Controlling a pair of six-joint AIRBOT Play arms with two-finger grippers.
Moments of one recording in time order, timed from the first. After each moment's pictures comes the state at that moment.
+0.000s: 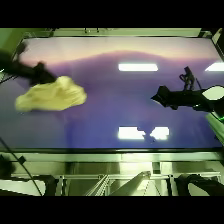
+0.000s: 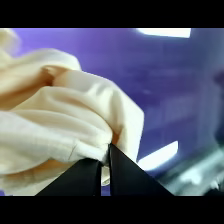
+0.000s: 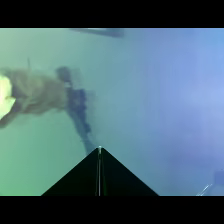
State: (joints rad) left arm 0.15 -1.64 1.66 -2.34 1.49 1.80; right arm 0.00 -1.15 0.84 -0.72 0.85 1.47
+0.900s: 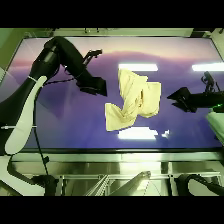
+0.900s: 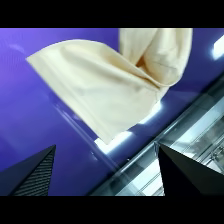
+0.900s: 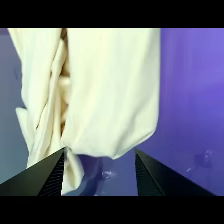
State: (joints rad) left arm -0.31 -1.79 1.82 -2.09 1.60 1.72; right arm -0.30 -1.24 0.89 -0.74 1.06 1.34
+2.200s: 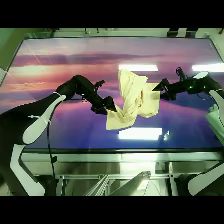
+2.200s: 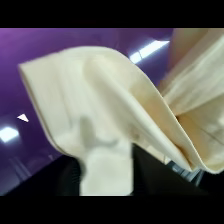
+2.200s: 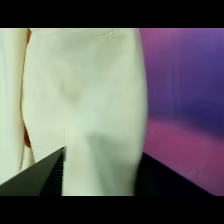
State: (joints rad) left arm -0.36 -1.98 1.51 -2.35 1.27 1.70; right arm -0.19 -1.91 1.43 -0.73 1.14 1.42
